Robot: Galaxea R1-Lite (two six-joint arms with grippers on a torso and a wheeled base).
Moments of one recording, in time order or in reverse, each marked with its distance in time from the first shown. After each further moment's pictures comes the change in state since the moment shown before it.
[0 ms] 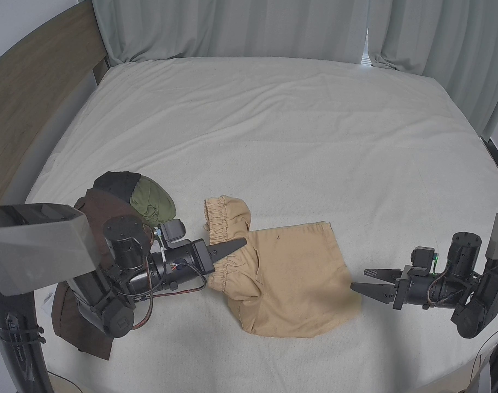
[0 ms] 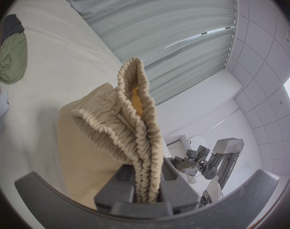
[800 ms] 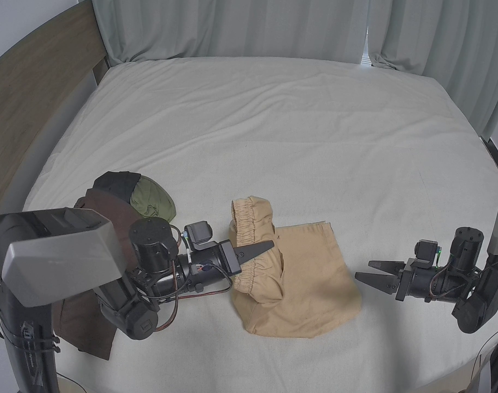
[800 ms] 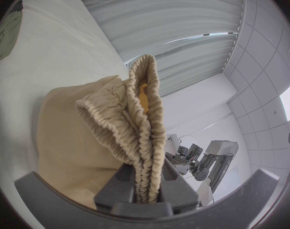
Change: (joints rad) left arm -0.091 0.069 -0.108 0.003 0.003 -0.105; right arm -0.036 0.000 -0.034 0.000 0.000 0.009
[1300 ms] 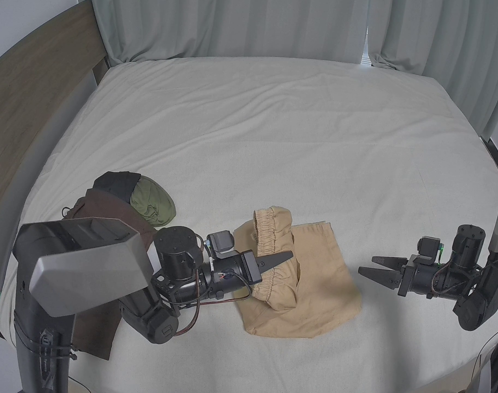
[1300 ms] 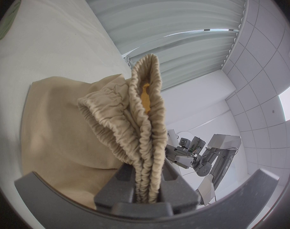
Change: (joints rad) left arm -0.060 0.089 -0.091 0.016 0.004 -0.003; right arm -0.025 0.000 -0.014 0.000 0.000 0.002
